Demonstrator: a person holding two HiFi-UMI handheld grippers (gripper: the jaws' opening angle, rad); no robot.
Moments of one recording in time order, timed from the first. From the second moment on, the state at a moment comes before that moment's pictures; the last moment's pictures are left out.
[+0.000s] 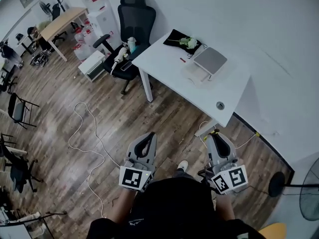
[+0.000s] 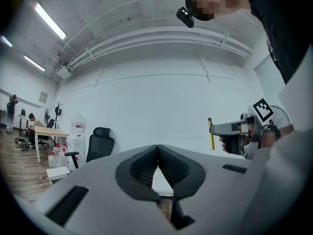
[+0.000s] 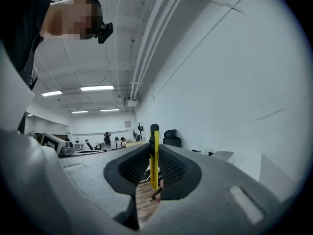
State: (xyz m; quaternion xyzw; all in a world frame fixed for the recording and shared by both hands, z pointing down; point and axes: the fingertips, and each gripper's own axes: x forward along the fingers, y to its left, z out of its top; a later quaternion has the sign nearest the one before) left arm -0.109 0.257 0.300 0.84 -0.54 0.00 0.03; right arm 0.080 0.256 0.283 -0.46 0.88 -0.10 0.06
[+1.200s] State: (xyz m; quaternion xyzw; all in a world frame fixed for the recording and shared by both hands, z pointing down) left arm -0.014 0.090 0.317 0.87 -0.50 0.00 0.02; right arm 0.138 0.111 0.316 -0.44 0.89 -0.10 0.02
